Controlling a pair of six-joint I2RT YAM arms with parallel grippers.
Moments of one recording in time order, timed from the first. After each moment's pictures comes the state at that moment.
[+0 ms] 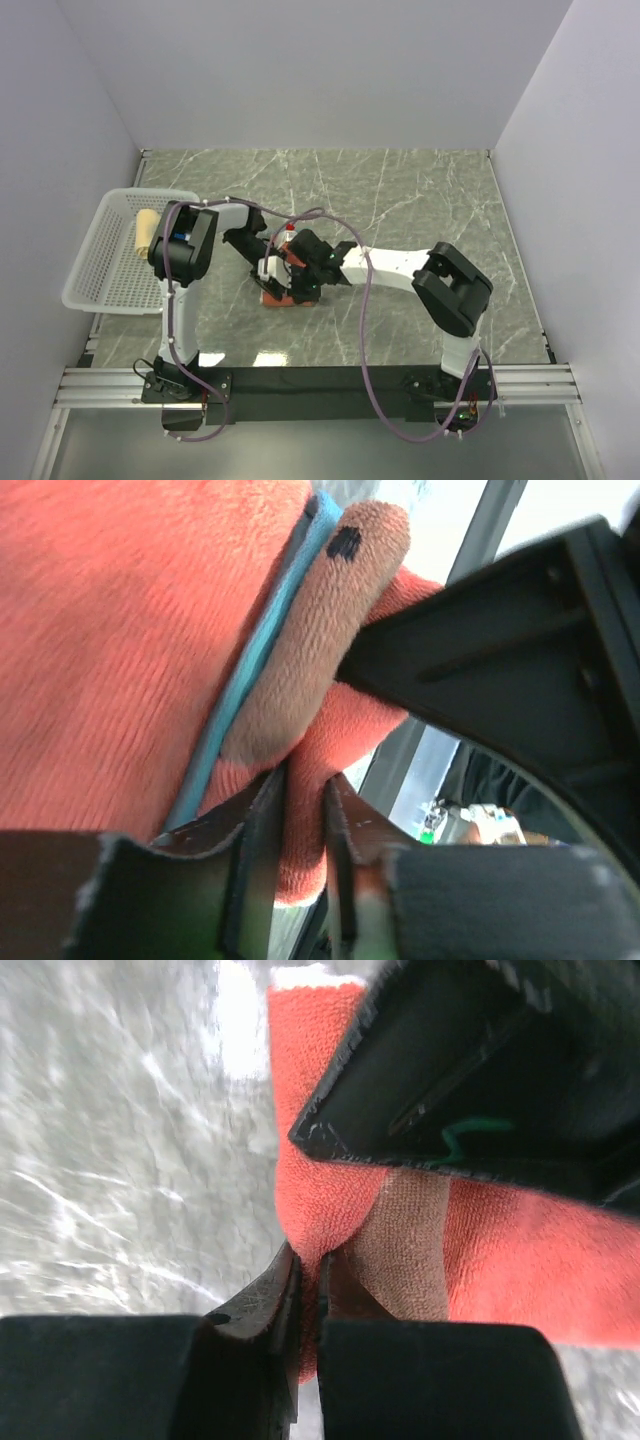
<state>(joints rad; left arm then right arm) -0.32 2.17 1.36 -1.17 0.92 0.63 0.95 1.84 1.16 -0.35 -0.34 -0.56</state>
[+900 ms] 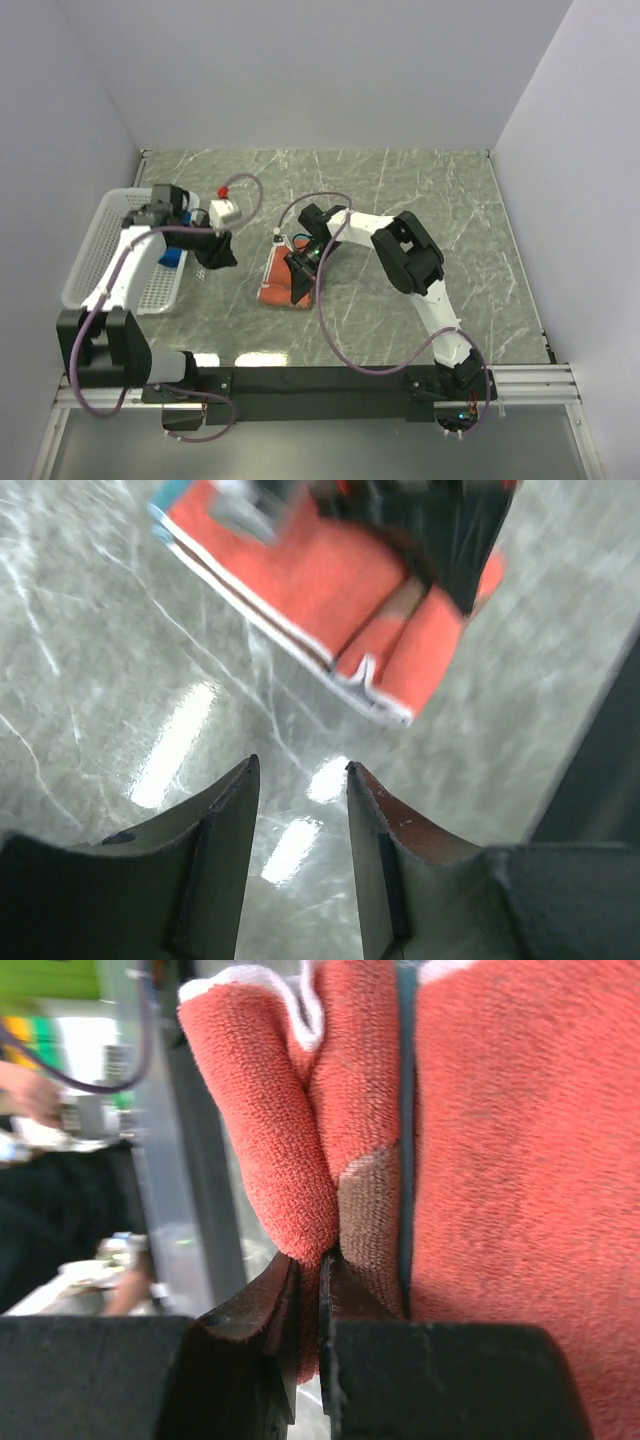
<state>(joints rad) 0.03 1.36 1.10 -0.94 0.80 0.82 0.71 2.31 1.63 -0.82 -1.04 -0.29</state>
